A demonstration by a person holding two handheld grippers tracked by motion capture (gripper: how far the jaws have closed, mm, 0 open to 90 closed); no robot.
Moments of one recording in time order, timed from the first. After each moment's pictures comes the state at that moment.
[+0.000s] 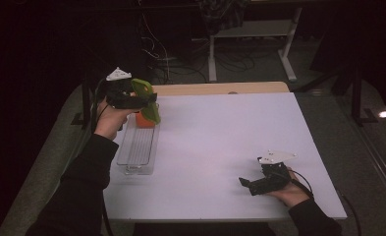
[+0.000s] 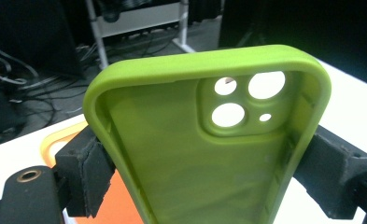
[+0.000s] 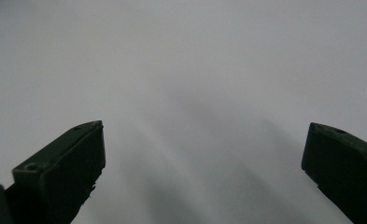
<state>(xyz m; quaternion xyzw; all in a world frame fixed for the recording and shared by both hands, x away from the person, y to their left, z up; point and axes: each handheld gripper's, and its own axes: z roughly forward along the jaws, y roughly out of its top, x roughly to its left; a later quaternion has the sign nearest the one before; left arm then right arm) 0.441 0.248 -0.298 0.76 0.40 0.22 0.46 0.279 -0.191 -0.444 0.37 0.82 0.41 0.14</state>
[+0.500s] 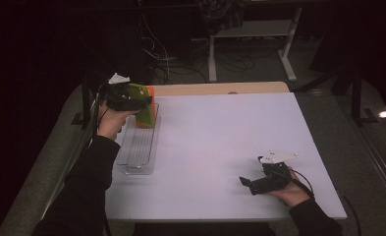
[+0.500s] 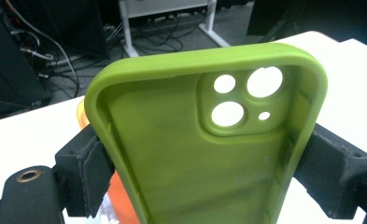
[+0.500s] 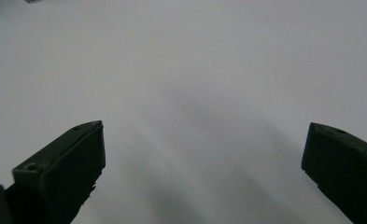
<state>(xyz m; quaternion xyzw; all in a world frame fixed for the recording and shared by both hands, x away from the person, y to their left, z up) 0.460 0.266 -0.328 0.75 0.45 0.23 0.43 0.278 -0.193 -0.442 0.37 0.82 0.41 0.14</state>
